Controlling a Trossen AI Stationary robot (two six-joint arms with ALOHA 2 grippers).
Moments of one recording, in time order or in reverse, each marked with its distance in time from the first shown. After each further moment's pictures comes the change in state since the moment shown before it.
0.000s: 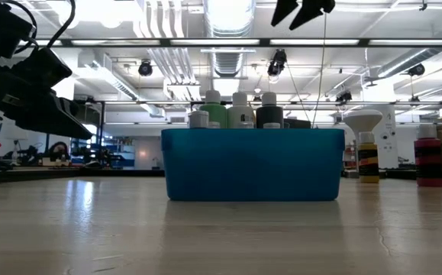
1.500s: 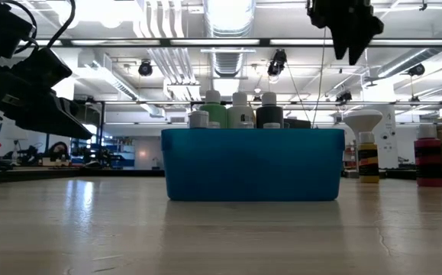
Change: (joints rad) left arm 0.000 0.000 0.000 0.003 0.000 0.000; right arm -0.036 0.046 -0.015 -0.720 -0.425 0.400
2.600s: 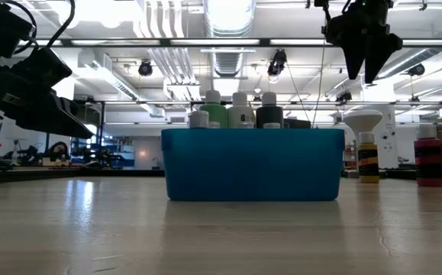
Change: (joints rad) left arm 0.000 0.000 -0.002 0.018 0.000 0.000; right arm -0.027 -0.140 -0.275 0.142 0.005 0.069
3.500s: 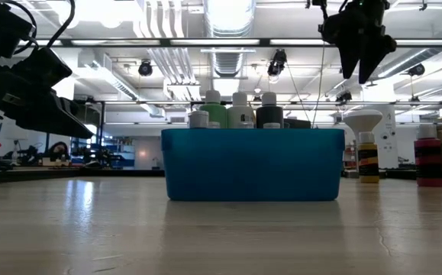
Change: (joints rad) left arm 0.000 0.000 0.000 0.001 0.000 0.000; right arm 0.000 0.001 0.000 0.043 -0.002 -0.040
